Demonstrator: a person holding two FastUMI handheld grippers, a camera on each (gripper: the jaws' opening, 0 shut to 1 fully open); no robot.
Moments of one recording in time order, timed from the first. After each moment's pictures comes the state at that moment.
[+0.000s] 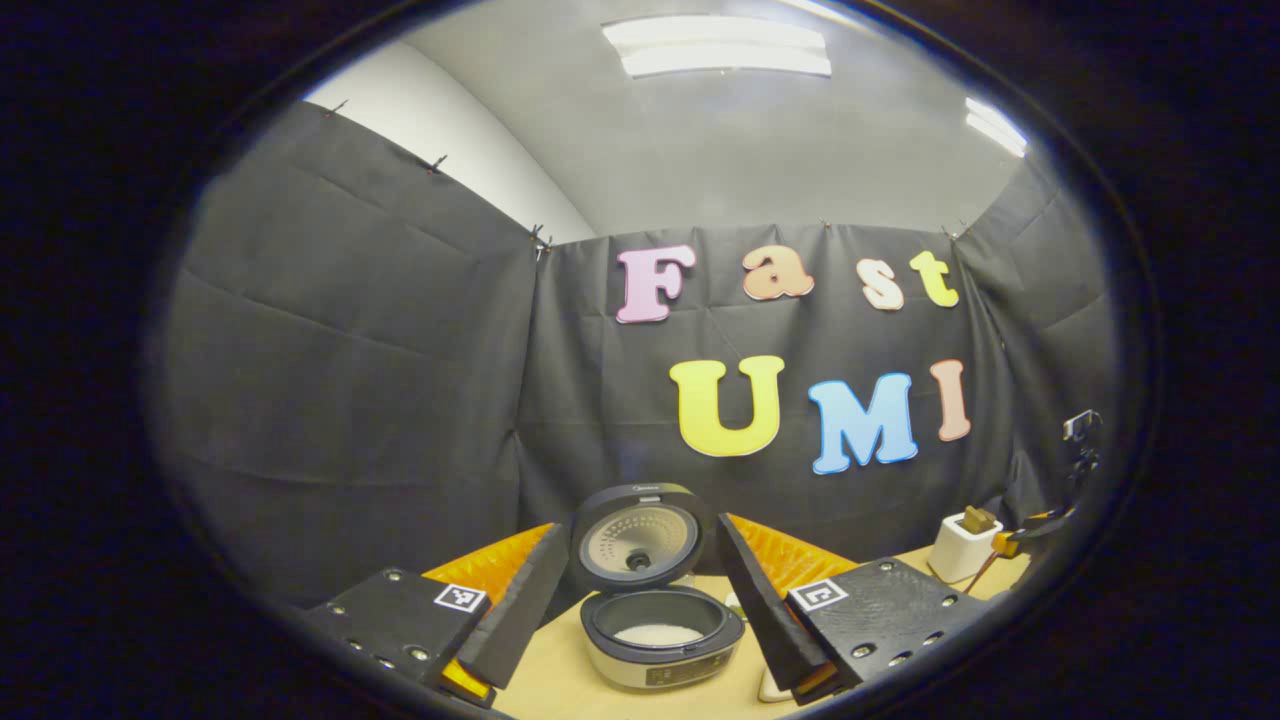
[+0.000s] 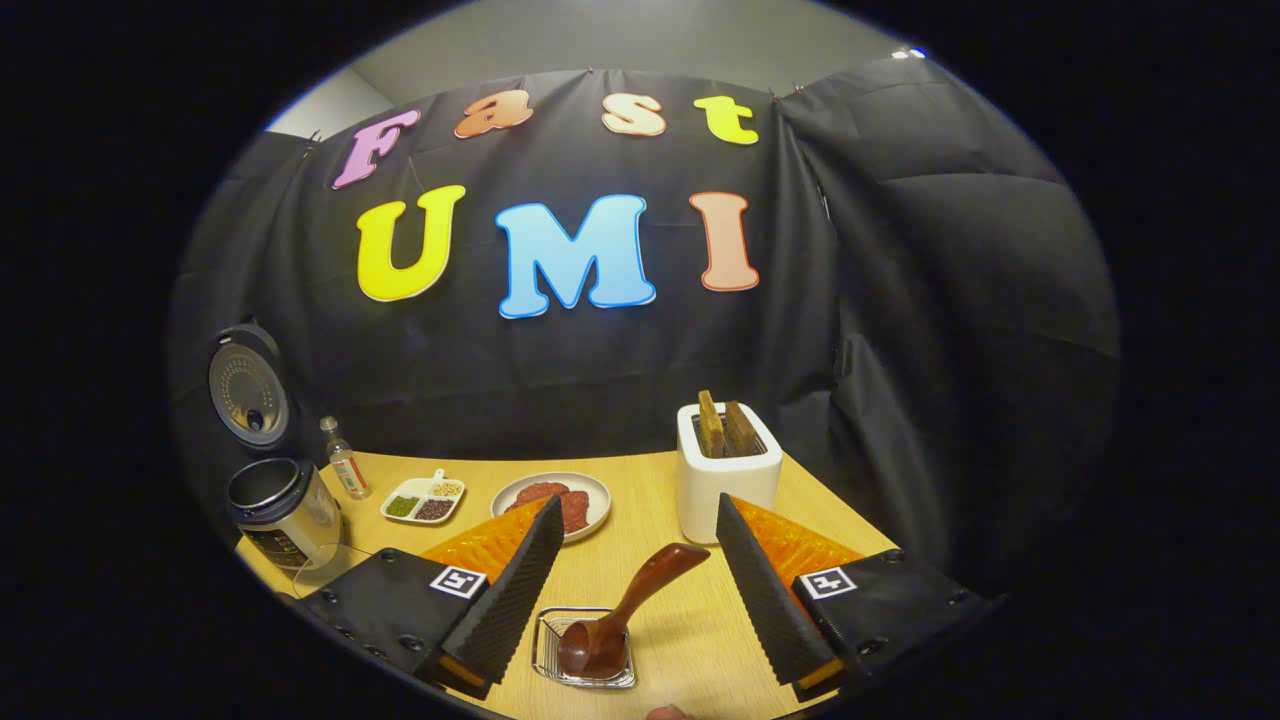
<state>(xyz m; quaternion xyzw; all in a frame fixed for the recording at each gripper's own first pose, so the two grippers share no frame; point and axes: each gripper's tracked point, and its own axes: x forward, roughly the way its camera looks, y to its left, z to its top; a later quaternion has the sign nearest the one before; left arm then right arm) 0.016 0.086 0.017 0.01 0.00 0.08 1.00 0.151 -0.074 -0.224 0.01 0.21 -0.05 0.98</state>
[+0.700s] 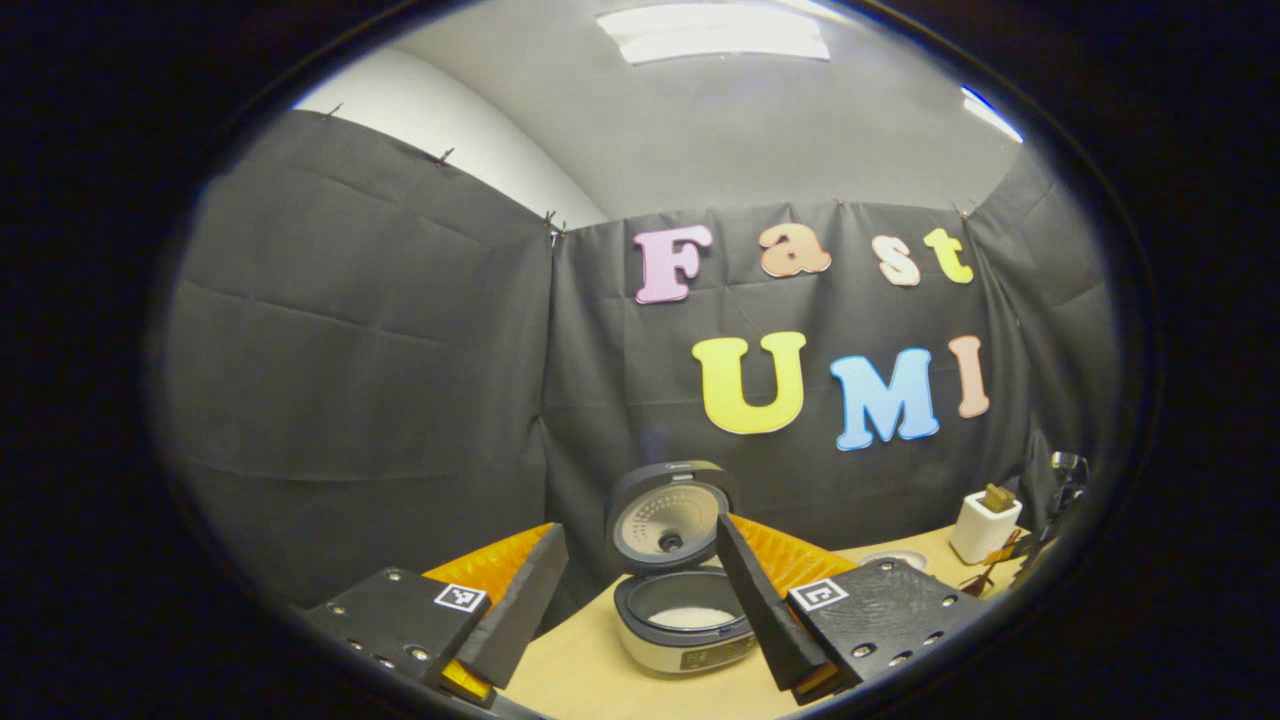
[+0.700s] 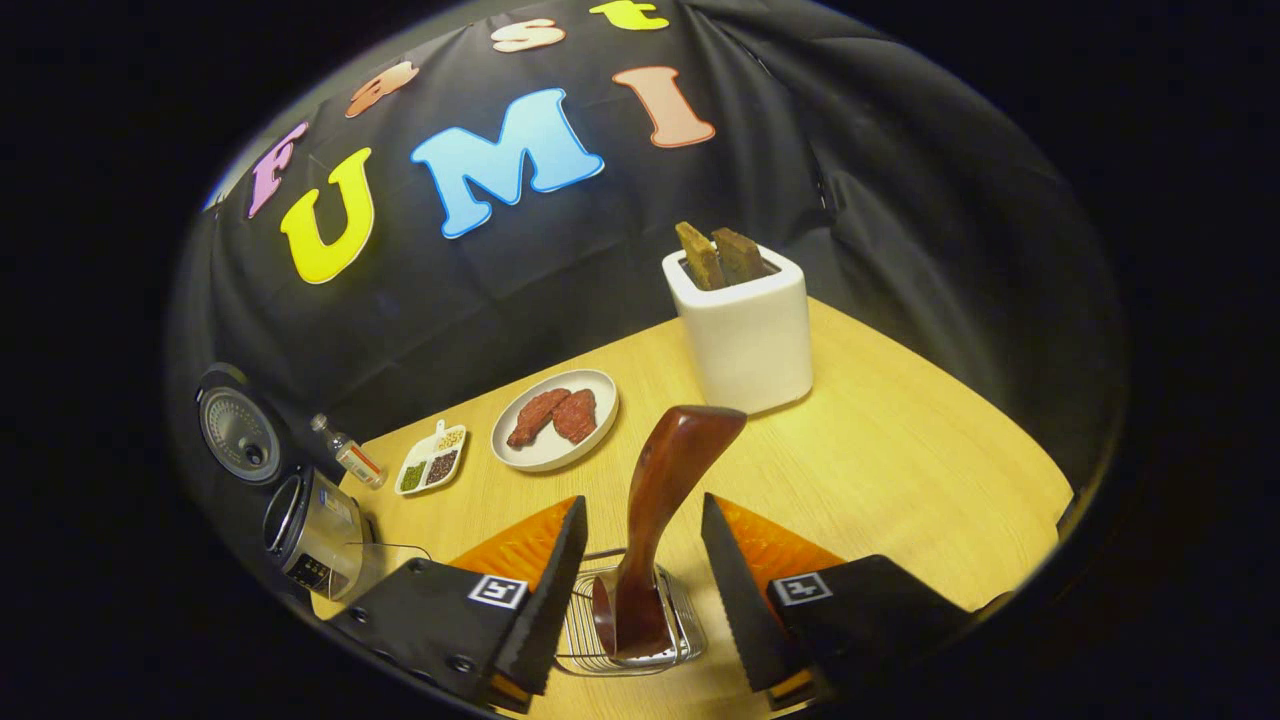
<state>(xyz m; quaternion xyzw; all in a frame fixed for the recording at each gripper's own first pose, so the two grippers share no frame) 0.012 0.112 0.002 0.02 0.03 0.10 0.99 0.144 -0.054 -0.340 0.17 0.36 -0.06 0.92</state>
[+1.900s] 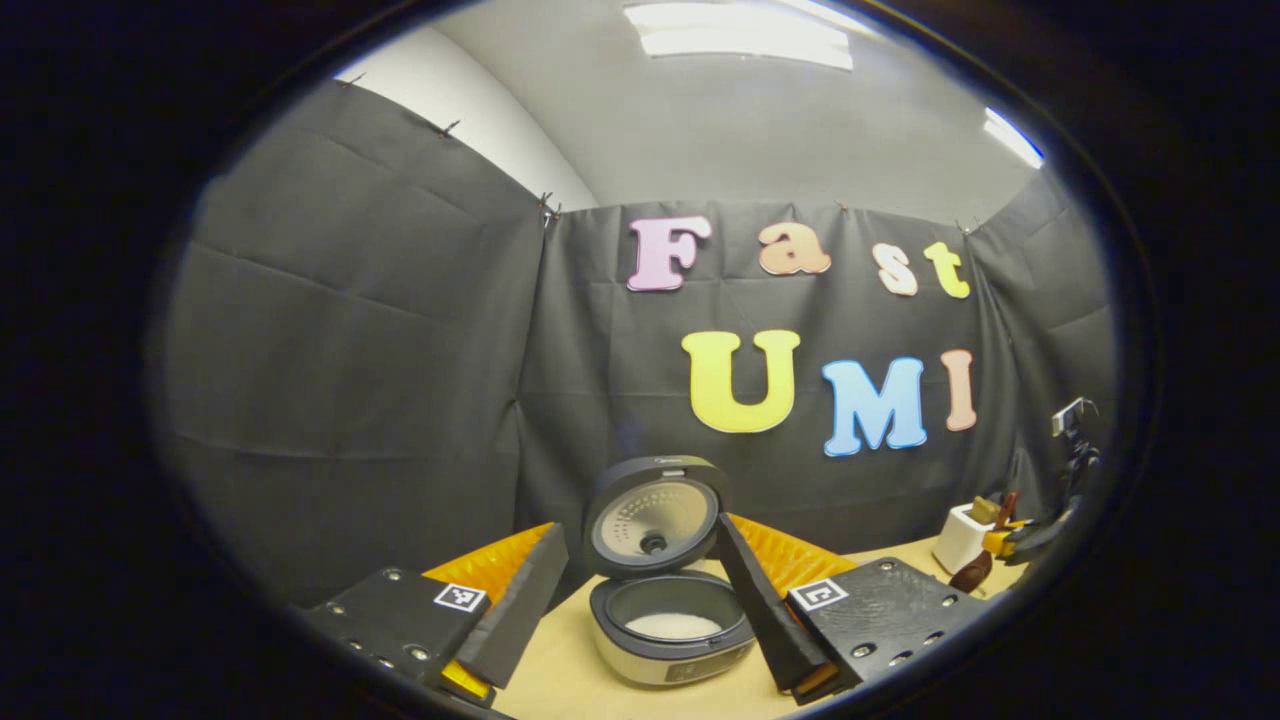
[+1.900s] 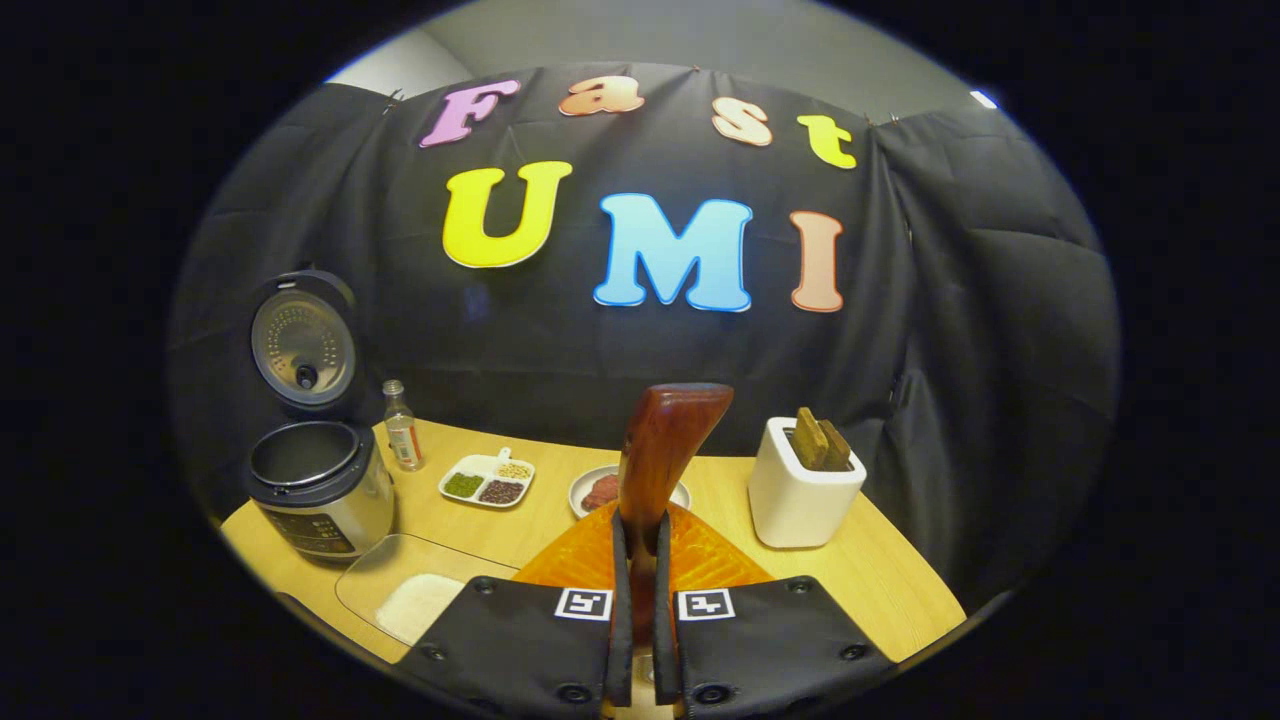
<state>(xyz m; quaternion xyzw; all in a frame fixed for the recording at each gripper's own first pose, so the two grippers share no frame) 0.056 0.134 -0.028 -0.01 0.04 0.07 1.00 0.135 0.074 -0.200 -0.06 0.20 0.04 0.98</state>
